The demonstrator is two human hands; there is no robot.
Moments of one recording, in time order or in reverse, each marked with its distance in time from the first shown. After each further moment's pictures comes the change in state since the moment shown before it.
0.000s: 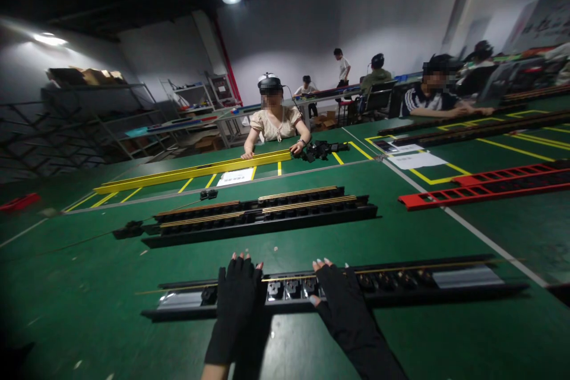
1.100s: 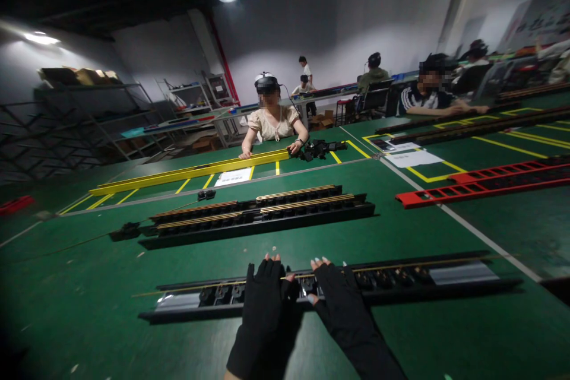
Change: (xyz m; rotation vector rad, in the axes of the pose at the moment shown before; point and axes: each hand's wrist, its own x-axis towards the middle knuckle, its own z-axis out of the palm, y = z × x) left_hand -0.014 0.055 0.028 -0.249 0.335 0.197; right_hand 0.001 -0.003 -0.004 0.033 -0.027 0.035
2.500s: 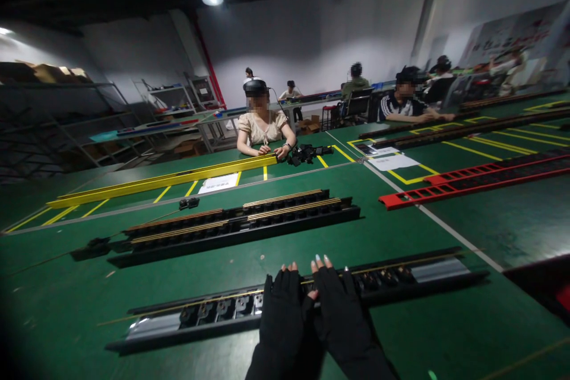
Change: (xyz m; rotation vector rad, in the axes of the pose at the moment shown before) left_hand 0.009 0.061 0.028 -0.152 0.019 0.044; right_hand 0.007 -0.009 -0.020 -0.209 0.023 0.090
